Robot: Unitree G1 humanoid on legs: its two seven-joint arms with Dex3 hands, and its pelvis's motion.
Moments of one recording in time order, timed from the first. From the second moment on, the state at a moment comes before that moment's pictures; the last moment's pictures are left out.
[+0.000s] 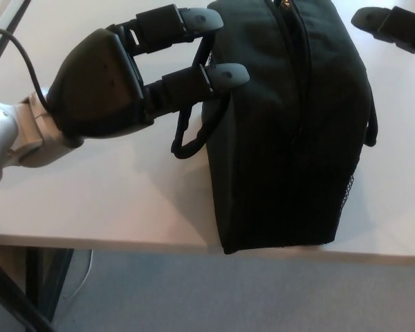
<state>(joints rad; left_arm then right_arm) -1.08 0.70 -0.81 0.82 1.25 -0.75 1.36 -1.13 -1.02 0.73 0.77 -1.22 -0.70 -0.78</state>
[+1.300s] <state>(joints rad) -1.08 0.65 -0.85 0.81 1.32 -0.73 1.45 -1.38 -0.87 1.00 1.00 -1.45 -0.74 -1.18</state>
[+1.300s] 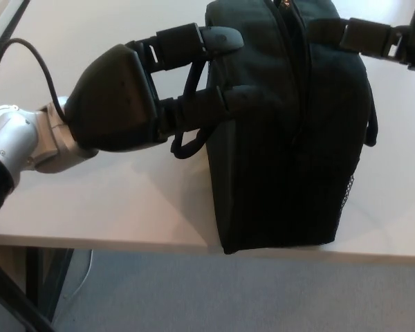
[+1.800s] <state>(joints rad) -1.12 0.65 -0.85 0.87 1.31 -0.74 1.48 -1.38 -0.82 1.10 1.05 -1.51 -0.64 -1.28</state>
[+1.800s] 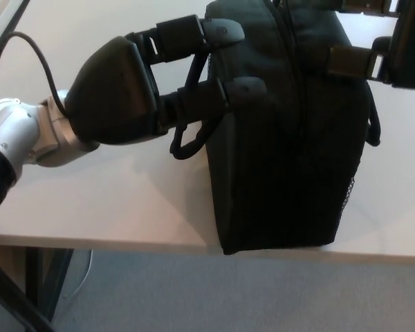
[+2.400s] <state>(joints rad) -1.18 0.61 -0.85 1.12 1.29 -0.73 1.48 -1.38 -0.80 1.15 1.01 -1.53 -0.63 -1.31</state>
